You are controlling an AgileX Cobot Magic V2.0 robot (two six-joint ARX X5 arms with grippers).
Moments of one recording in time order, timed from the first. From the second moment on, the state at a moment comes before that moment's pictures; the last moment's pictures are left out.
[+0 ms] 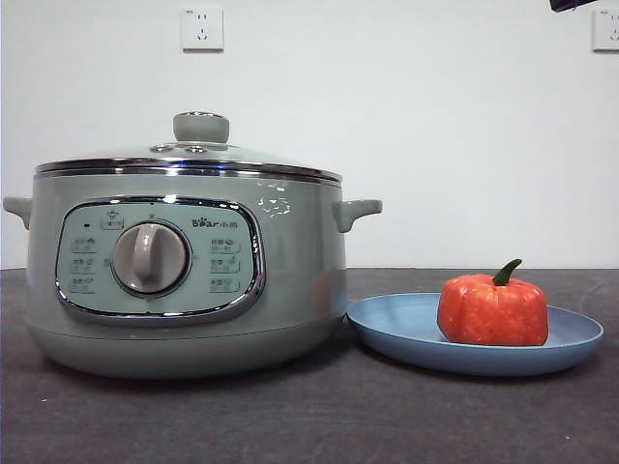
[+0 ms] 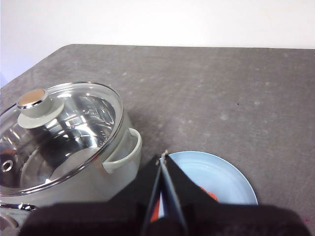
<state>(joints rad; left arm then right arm) -0.01 0.00 0.06 -0.15 0.02 0.06 0.59 0.62 0.68 -0.36 0.13 0.17</state>
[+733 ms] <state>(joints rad) -0.01 0.00 0.02 -0.18 0.07 0.05 0.59 0.62 0.68 -0.36 0.13 0.17</state>
